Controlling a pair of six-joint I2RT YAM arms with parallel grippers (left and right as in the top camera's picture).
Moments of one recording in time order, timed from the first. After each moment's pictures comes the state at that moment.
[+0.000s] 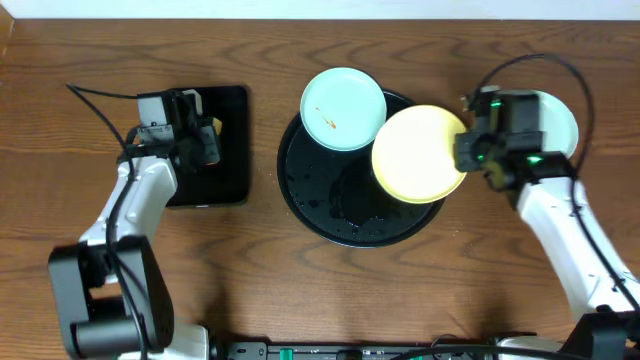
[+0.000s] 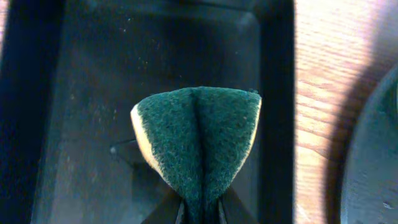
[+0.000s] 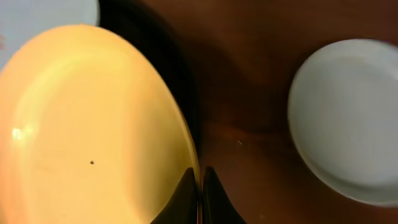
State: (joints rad) left arm 0.12 1.68 1.02 -0.34 0.17 -0.08; right arm 0.13 1.47 1.03 -0.48 0.02 -0.03
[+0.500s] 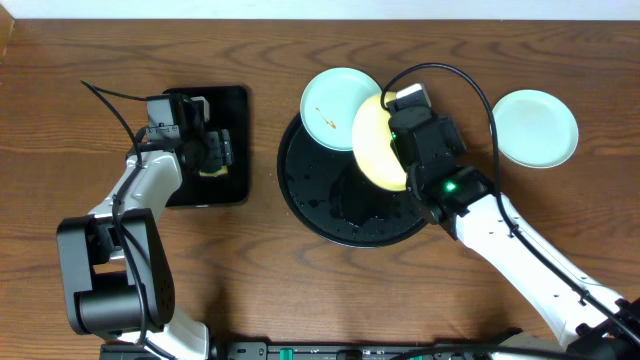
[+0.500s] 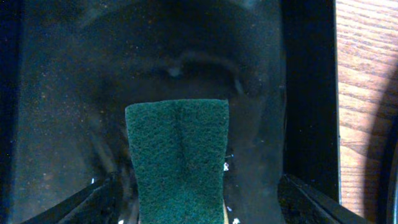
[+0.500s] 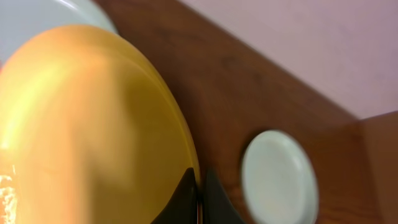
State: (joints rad) left arm 0.12 1.77 1.02 -0.30 0.17 -0.02; right arm 0.54 1.47 1.03 -0.27 0.62 -0.15
